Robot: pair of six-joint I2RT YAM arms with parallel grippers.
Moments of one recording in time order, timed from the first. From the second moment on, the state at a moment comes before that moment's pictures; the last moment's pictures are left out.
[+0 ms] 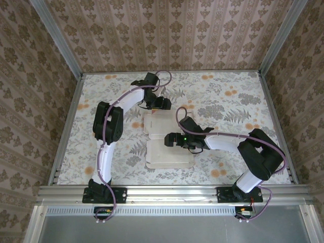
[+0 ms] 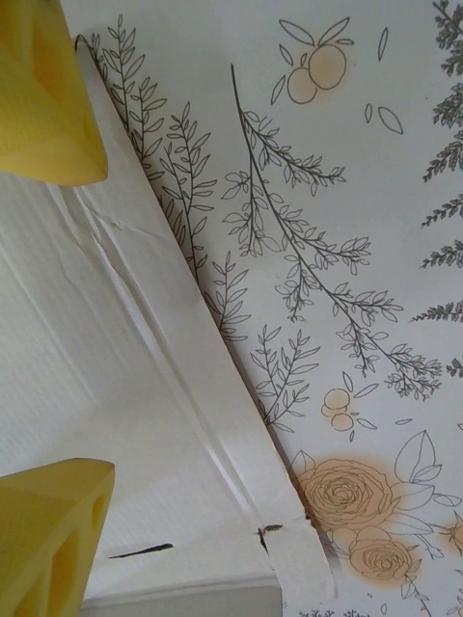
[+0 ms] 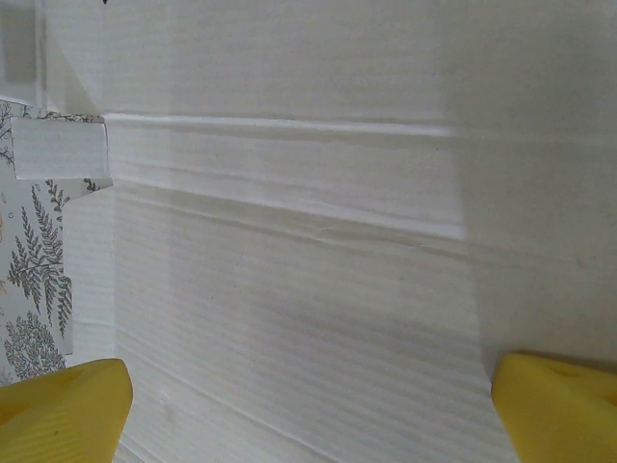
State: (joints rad) left arm -0.49 2.25 1.86 -0.80 0.39 -0.21; right arm 0.69 1.61 0.79 -0.14 -0.18 0.76
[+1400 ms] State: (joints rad) left arm -0.40 2.25 1.67 -0.55 0.67 -0.25; right arm 0.69 1.61 0.79 -0.14 -0.18 0.76
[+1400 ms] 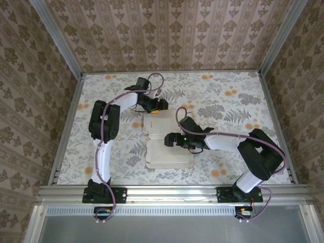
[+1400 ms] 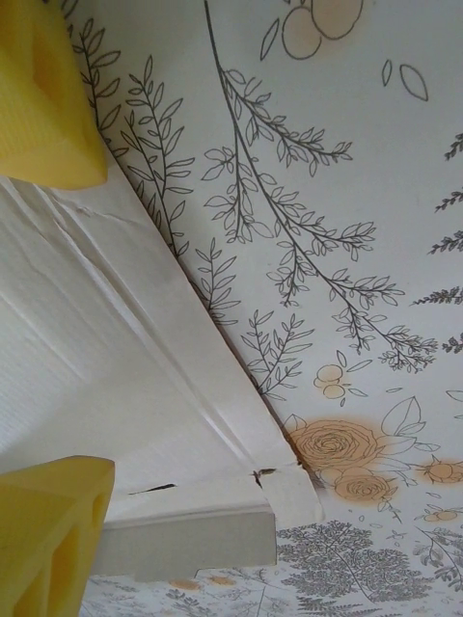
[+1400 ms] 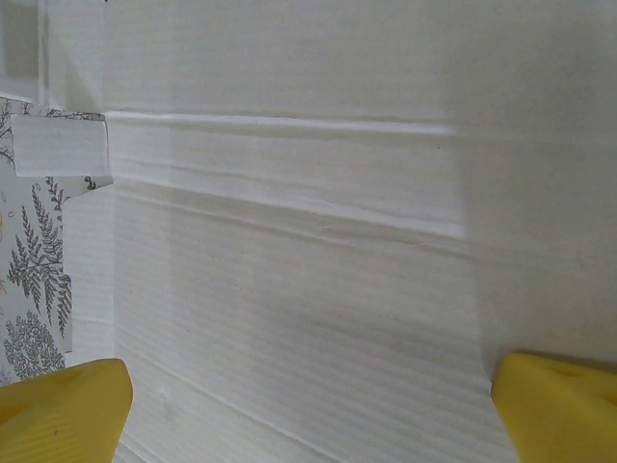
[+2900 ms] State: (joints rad) left arm -0.38 2.04 1.65 -0.69 0.52 -0.21; right arm 0.70 1.50 0.74 -0.18 -0.19 0.70
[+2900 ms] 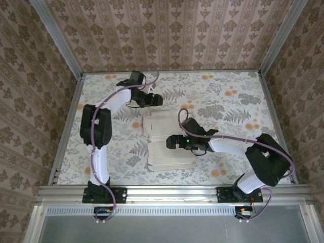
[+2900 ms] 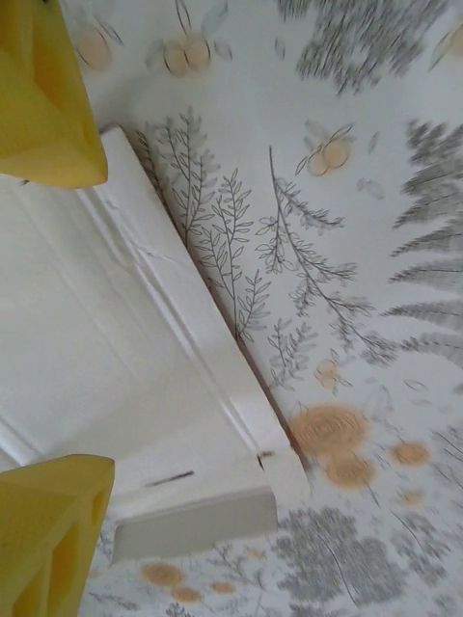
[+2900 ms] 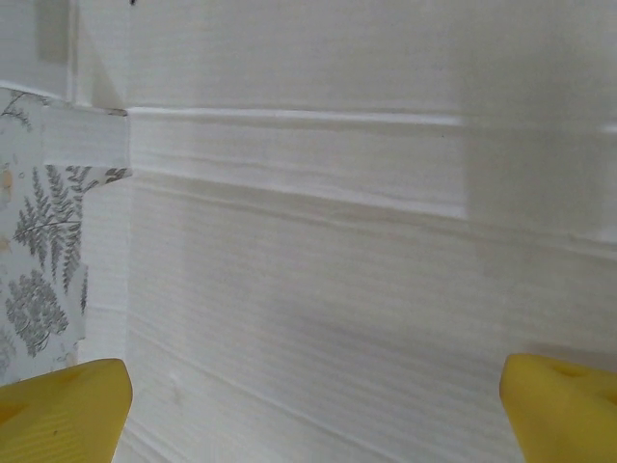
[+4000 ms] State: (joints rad) left arm -0.34 1.86 1.41 -0.78 0.48 -0.17; right arm 0.87 1.27 0.58 -0.22 -0.18 0.63
